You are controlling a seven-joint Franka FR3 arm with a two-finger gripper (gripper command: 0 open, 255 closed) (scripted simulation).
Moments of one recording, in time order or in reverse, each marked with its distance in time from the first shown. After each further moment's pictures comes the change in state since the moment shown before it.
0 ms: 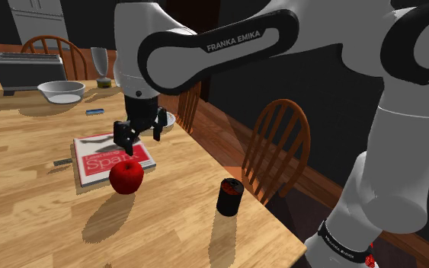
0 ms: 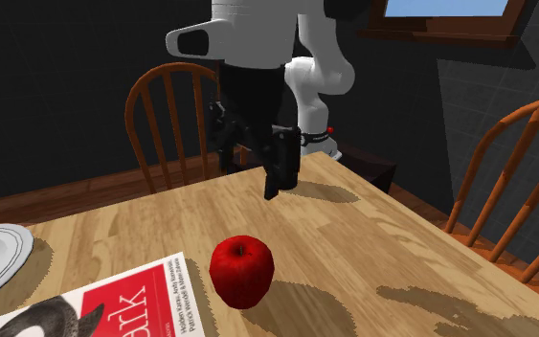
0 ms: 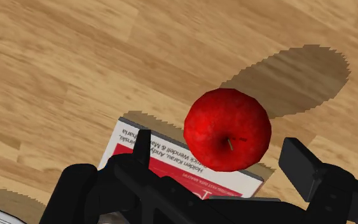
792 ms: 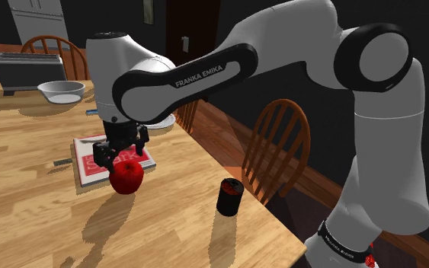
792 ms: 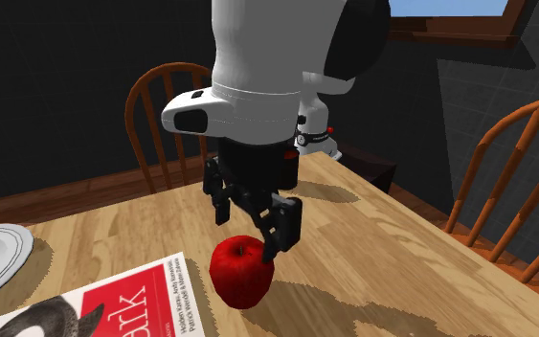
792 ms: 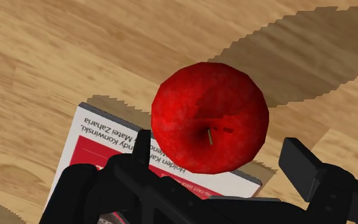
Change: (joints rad) arm 0.075 0.216 -0.019 0.141 -0.128 0.049 0.097
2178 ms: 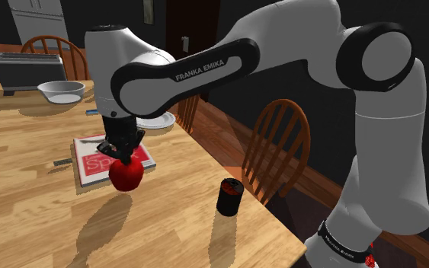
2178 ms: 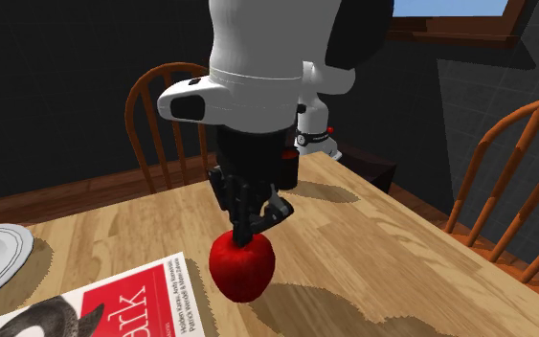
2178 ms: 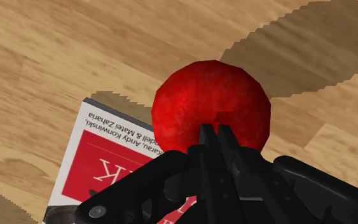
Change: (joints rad) arm -0.001 -0.009 0.003 0.019 0.006 -0.026 -0.007
